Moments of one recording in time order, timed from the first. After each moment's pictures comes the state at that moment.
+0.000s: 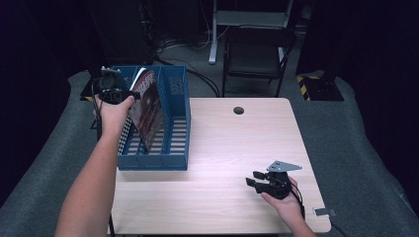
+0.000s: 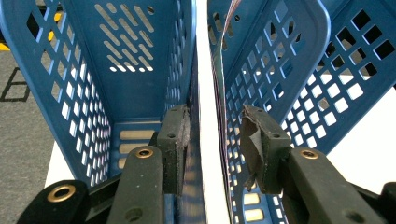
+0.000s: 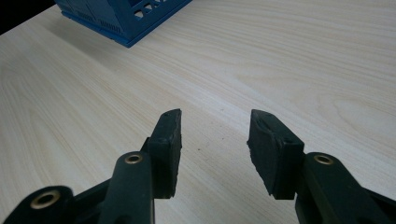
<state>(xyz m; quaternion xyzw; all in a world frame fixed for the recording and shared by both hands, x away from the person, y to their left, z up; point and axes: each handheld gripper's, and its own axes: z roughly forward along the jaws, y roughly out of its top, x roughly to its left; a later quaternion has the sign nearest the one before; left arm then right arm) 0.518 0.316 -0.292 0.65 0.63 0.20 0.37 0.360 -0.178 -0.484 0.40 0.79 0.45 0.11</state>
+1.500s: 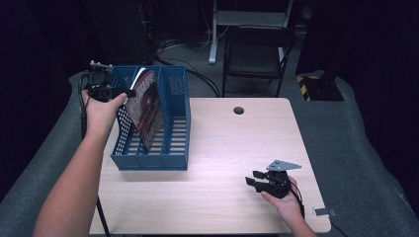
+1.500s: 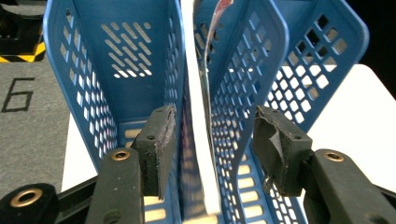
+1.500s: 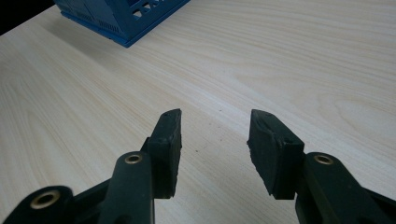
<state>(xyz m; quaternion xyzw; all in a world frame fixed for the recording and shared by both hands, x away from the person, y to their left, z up) 0.493 0.327 -0.260 0.68 0.60 0.20 0.37 0.364 -0.178 -0.487 0.41 0.79 0.45 0.10</state>
